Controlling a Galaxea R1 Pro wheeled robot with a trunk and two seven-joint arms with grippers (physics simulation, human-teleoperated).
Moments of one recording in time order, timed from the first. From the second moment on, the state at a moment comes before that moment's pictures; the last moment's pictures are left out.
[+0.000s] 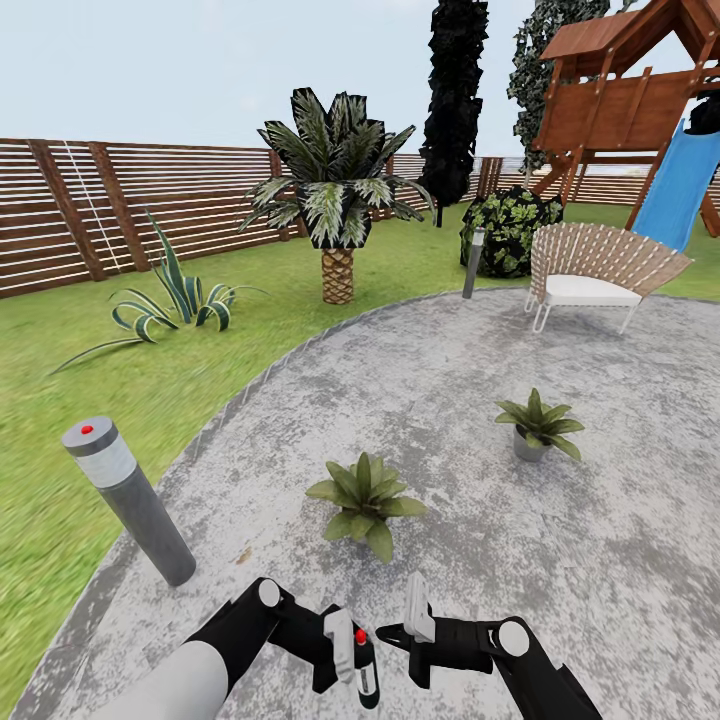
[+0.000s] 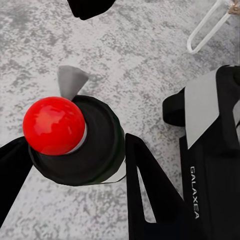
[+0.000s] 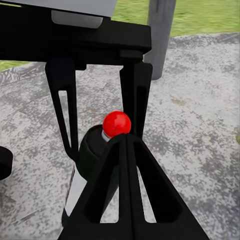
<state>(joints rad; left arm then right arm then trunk) -0.65 -0.14 -0.03 -0.39 -0.83 -0.22 -1.09 -0.37 0.01 0.07 -0.81 0.48 -0.40 1.03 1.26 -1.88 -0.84</state>
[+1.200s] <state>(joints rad) -0.65 -0.16 -0.03 -0.39 -0.83 -0.22 -1.10 -0.37 0.01 0.06 -0.81 0.48 -0.40 1.03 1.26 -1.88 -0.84</state>
